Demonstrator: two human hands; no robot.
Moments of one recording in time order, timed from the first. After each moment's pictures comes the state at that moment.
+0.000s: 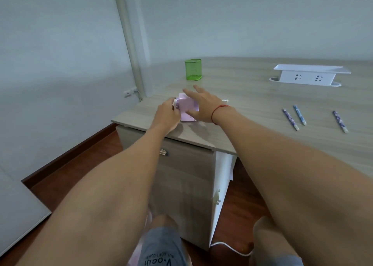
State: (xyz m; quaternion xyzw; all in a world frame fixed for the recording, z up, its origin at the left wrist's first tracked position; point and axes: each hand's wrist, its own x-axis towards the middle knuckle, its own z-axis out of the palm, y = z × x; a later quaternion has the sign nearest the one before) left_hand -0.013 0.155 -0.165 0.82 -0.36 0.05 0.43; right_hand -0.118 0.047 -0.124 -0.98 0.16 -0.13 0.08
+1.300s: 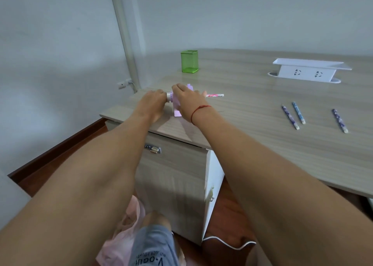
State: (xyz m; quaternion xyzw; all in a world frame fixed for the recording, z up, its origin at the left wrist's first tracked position) left_hand 0.029 0.151 -0.155 0.85 -0.48 0.22 0.06; right_hand -0.087 0.067 -0.141 -0.96 0.20 -0.18 -0.01
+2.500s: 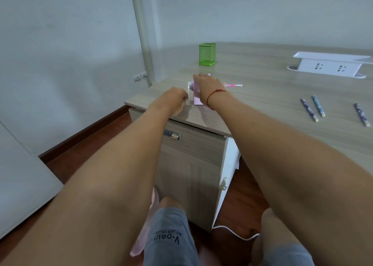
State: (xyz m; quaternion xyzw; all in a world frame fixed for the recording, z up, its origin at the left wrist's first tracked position) left_hand -0.001 0.182 -0.148 0.87 -0.46 0.06 0.17; right_hand -0.079 0.075 -0.123 -0.97 0.21 -0.15 0.04
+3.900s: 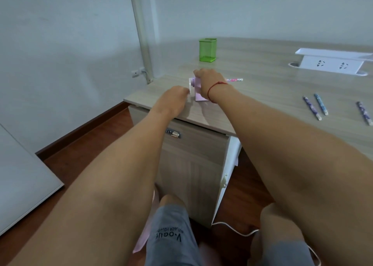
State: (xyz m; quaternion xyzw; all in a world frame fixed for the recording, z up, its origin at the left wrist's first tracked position) left_hand 0.002 0.182 -0.161 0.84 -0.50 0.14 0.16; right_hand -0.074 0.072 -0.113 -0.97 0.21 -0.15 0.00
